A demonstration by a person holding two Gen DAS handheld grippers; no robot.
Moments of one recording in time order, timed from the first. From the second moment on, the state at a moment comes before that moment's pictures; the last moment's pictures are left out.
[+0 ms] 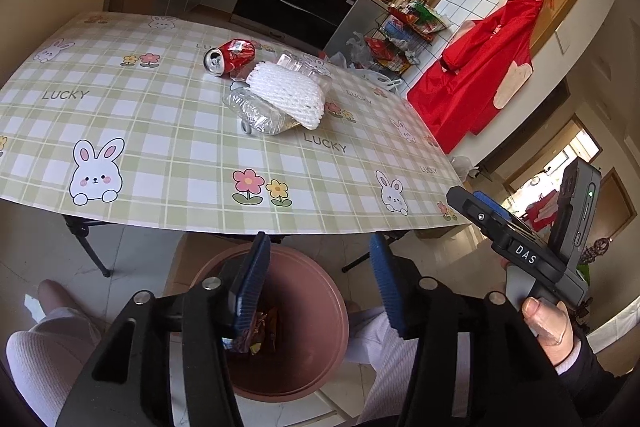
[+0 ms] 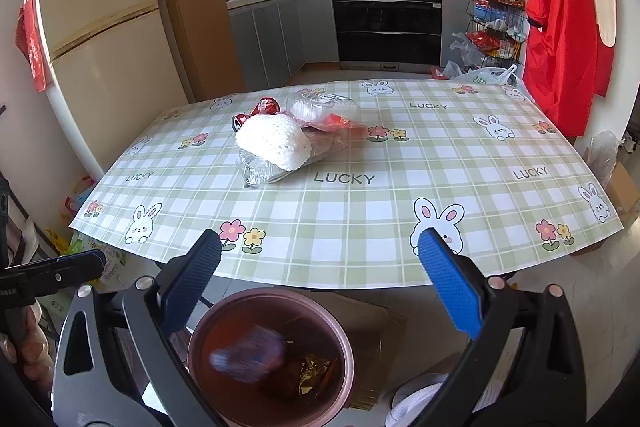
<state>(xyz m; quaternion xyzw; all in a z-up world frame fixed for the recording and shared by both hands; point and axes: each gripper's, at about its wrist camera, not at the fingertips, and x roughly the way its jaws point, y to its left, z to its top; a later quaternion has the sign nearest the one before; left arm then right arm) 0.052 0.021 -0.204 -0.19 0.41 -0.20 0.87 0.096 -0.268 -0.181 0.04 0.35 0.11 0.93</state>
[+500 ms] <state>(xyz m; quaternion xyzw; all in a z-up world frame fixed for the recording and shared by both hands) 0.060 0.051 -0.208 -0.17 0.41 -0.08 0.89 0.099 -0.266 -0.185 0.03 0.36 0.10 0.93</state>
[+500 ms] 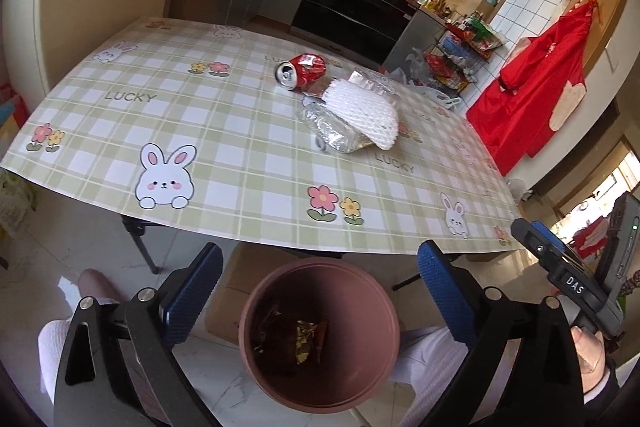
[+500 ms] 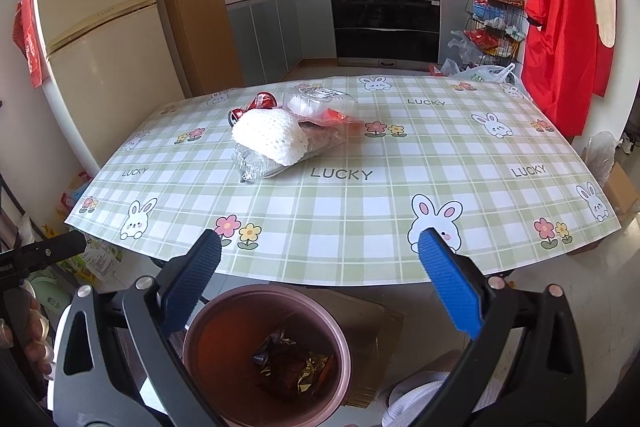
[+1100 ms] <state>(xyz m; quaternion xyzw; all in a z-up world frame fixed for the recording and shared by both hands) 0.121 0.082 -0.200 -0.14 0.39 -0.04 0.91 0.192 -0.230 -0.179 -0.08 0.35 0.17 0.92</state>
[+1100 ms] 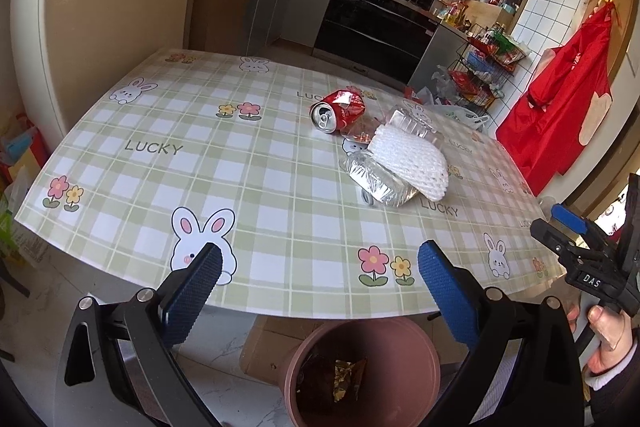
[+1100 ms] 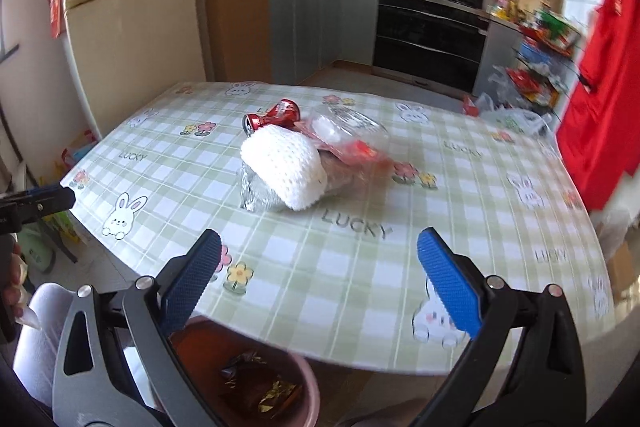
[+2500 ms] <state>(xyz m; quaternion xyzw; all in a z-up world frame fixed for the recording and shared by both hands) 0.370 0.040 -0.250 -0.04 0.44 -0.11 0.89 0.332 -0.273 -0.224 0.08 0.39 0.19 0.90</state>
